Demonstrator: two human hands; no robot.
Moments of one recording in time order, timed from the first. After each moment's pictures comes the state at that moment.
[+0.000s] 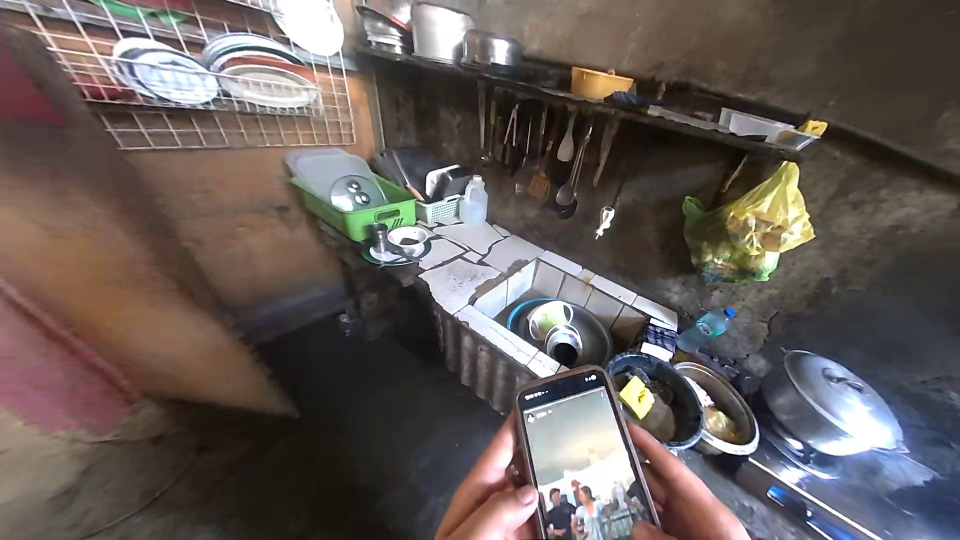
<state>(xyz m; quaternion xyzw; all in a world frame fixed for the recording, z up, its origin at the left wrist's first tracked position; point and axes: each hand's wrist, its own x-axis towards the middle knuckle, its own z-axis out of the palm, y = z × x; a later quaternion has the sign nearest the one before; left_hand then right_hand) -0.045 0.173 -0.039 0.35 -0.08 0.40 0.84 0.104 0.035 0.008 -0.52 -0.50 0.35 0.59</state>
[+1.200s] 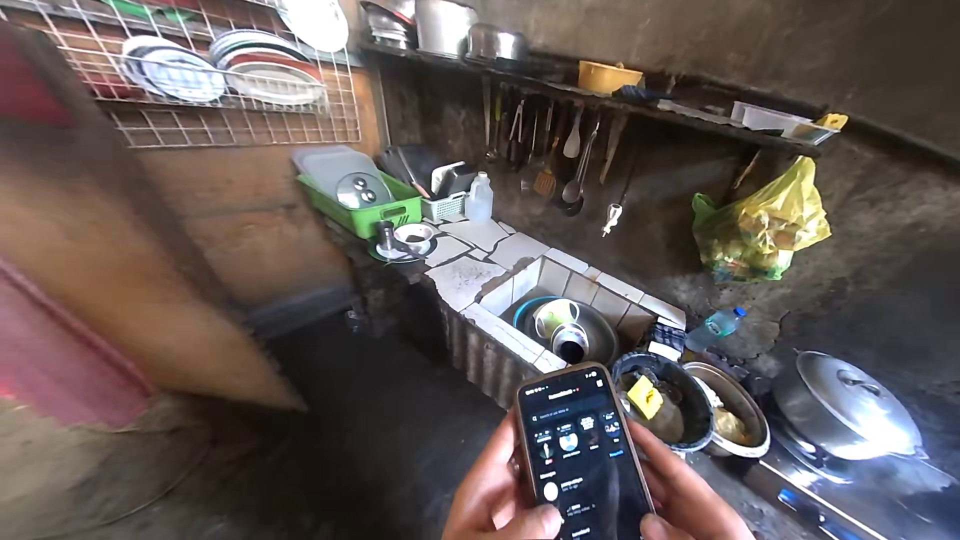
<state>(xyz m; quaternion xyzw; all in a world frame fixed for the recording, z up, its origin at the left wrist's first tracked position) -0.049 0.180 -0.038 0.41 -0.05 0.42 0.81 0.105 0.049 -0.003 -0.47 -0.51 0.36 0.63</state>
